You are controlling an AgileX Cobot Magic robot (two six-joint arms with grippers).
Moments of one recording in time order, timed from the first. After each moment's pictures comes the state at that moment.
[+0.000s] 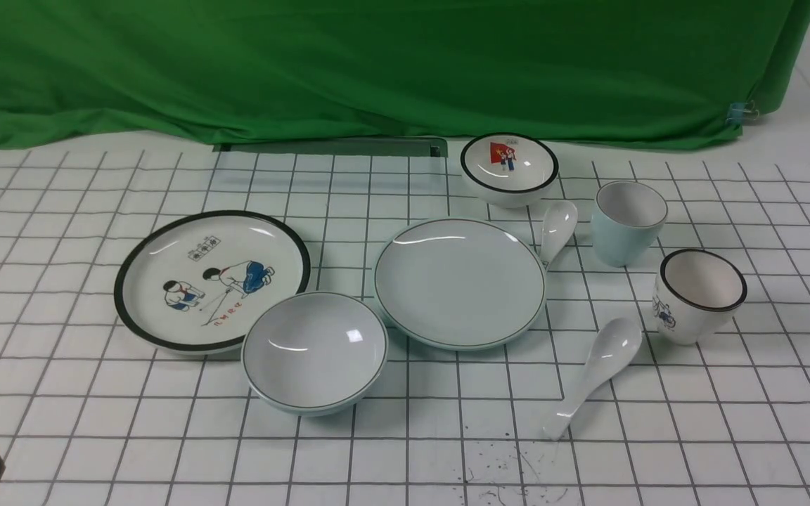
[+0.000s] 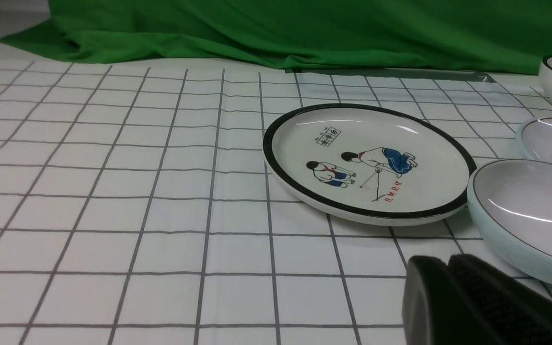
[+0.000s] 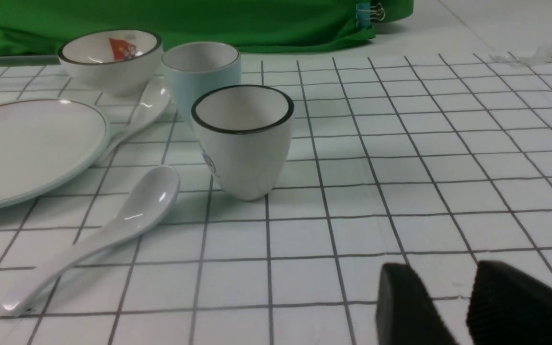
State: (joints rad) right arm -0.01 0.00 0.01 0.02 0.23 0.06; left arm -0.01 0.00 0.01 -0.01 0.23 -0.05
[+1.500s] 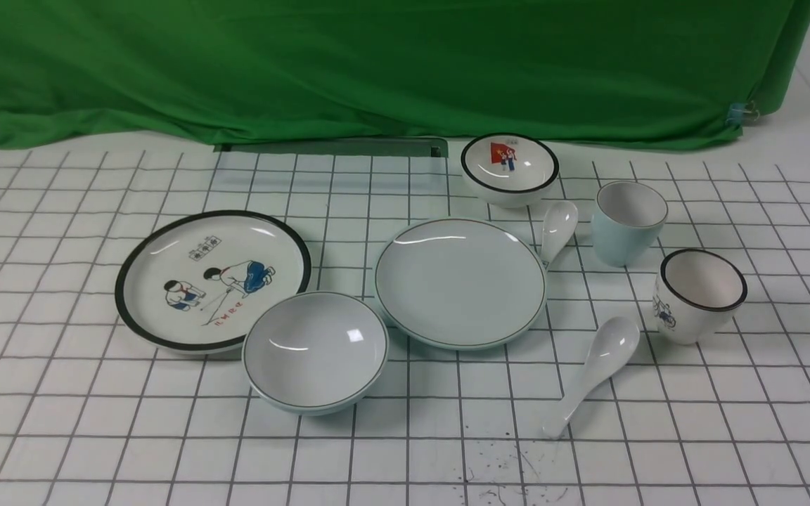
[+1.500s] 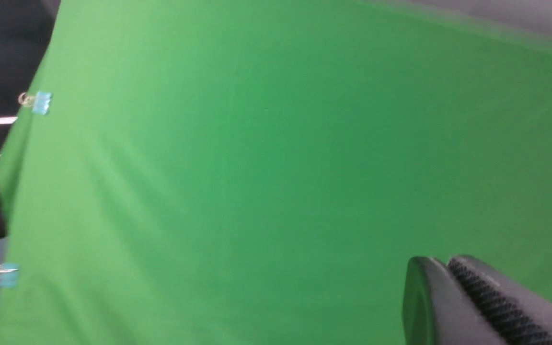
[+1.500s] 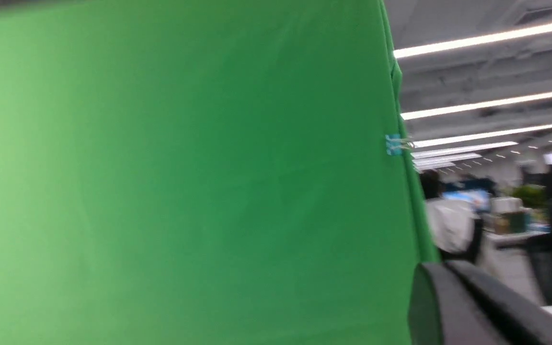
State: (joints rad) right arm -0.01 0.22 -0.30 0.02 -0.34 0.09; left arm -0.01 0.27 -0.47 0.10 -0.17 -0.22
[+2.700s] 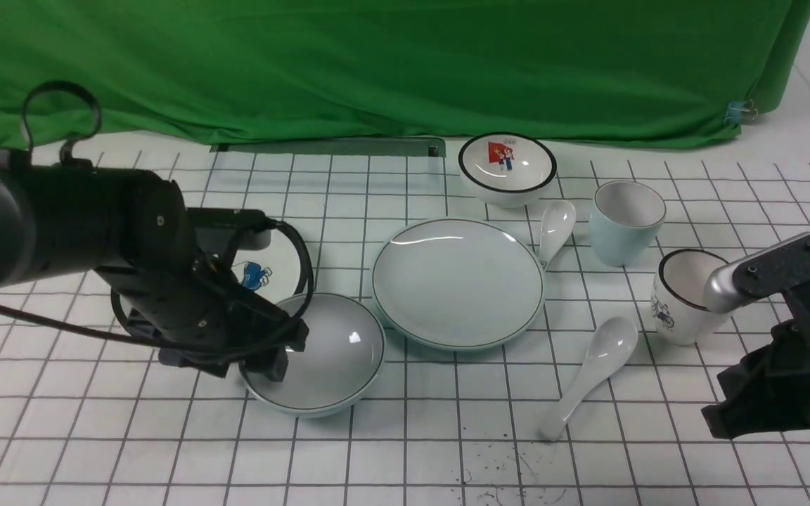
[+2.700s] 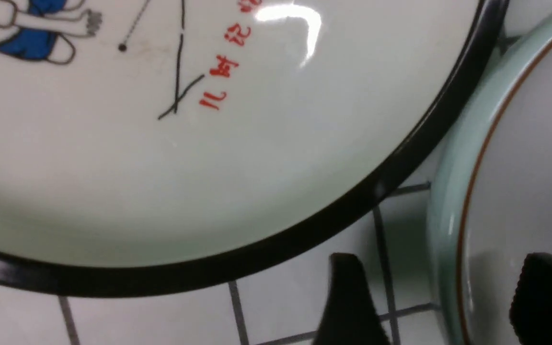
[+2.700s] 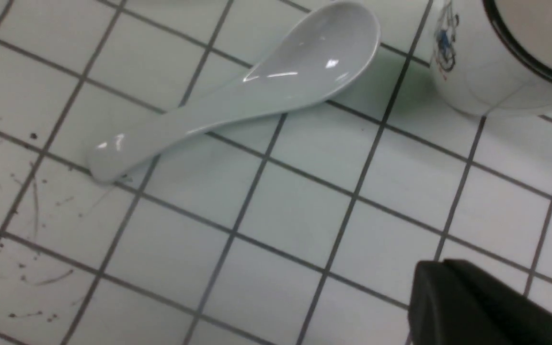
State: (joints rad) right arm 0.29 1.24 -0.64 0.05 0.37 -0.15; left arm -0.25 1.77 -1.04 -0.21 0.63 0.04
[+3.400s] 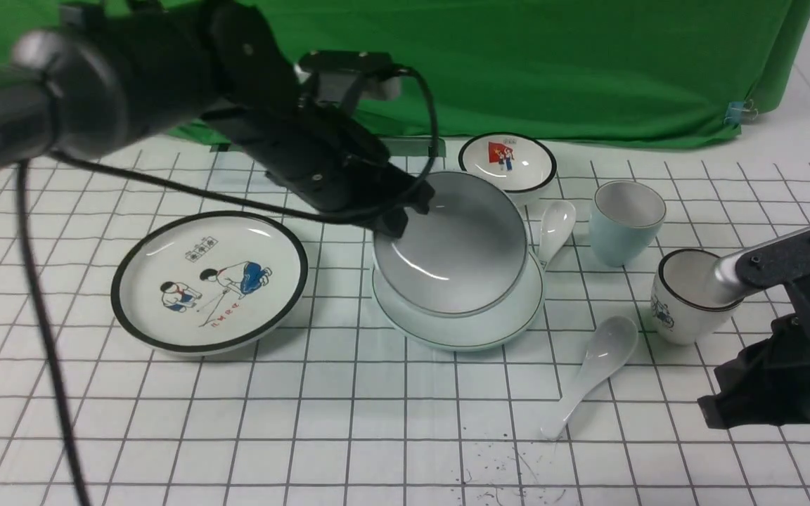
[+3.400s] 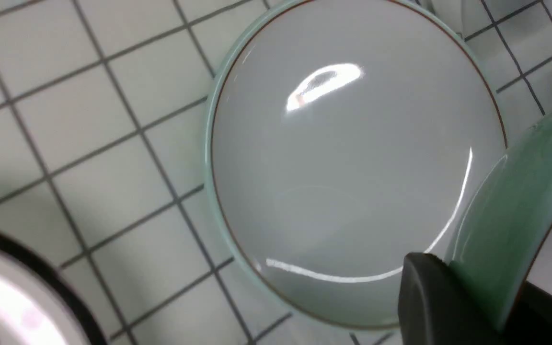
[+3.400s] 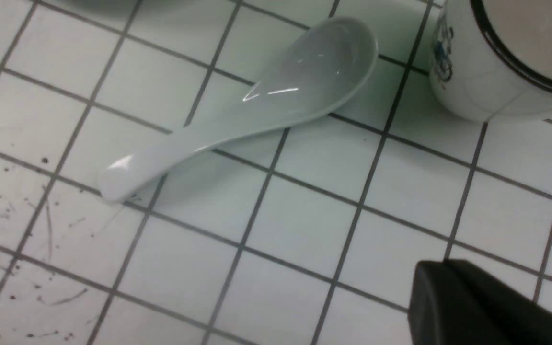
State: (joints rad) right arm 0.29 1.24 -0.65 0.07 0.37 -0.12; left arm -0.37 1.94 -1.61 -0.42 0.77 0.29
